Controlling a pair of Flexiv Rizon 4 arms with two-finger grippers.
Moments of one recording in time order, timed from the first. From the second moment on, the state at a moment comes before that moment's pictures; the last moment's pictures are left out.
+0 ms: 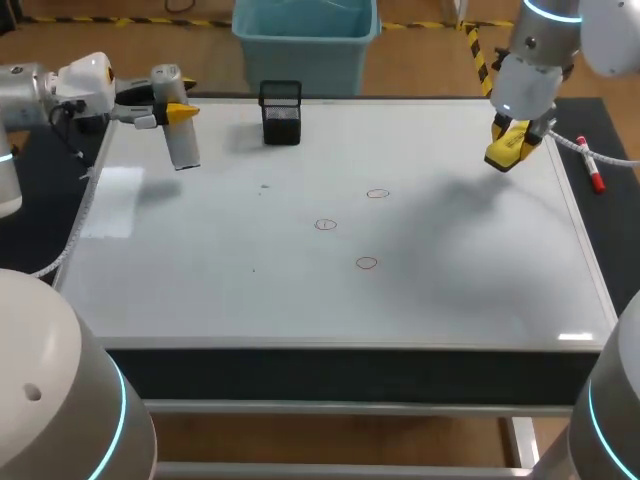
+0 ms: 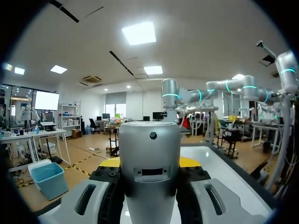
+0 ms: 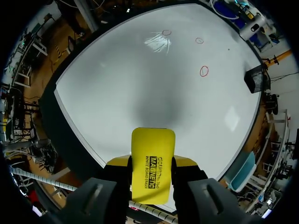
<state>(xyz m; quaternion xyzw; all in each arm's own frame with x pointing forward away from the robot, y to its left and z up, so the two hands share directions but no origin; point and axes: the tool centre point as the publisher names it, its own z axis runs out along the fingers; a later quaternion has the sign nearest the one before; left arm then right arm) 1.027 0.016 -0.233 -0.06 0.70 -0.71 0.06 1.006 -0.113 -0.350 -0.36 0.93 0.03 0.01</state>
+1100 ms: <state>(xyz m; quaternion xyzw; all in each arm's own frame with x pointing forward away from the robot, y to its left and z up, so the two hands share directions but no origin) 1.025 0.017 -0.232 -0.06 0.70 -0.71 0.06 0.944 0.135 -0.365 -0.63 0.78 0.01 -0.02</state>
